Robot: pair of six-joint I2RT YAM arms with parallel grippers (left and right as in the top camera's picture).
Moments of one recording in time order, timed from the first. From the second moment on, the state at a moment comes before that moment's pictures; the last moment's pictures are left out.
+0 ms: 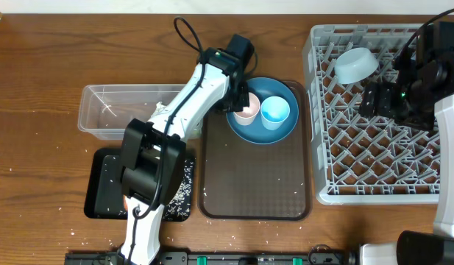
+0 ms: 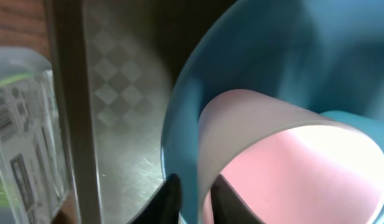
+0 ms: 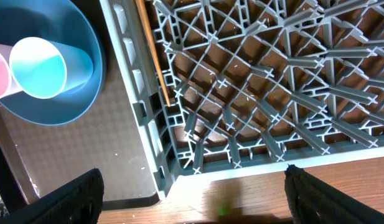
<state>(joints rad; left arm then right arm) -0.49 2.14 1.81 -1.08 0.05 -0.56 -0.09 1.59 1.77 -1.54 -0.07 0.15</state>
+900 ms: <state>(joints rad) -0.29 1.74 1.85 -1.09 0.20 -0.53 -0.09 1.59 1.77 -1.52 -0.22 0.00</state>
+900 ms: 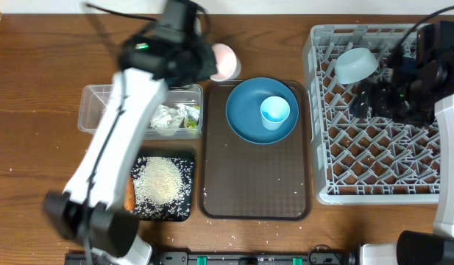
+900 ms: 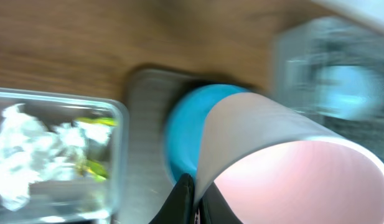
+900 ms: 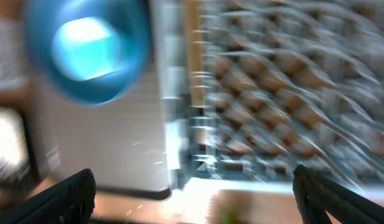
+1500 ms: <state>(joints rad) -0.17 1.65 1.86 -1.11 1.29 -0.41 -0.08 1.59 1.77 -1.63 -1.26 -0.85</state>
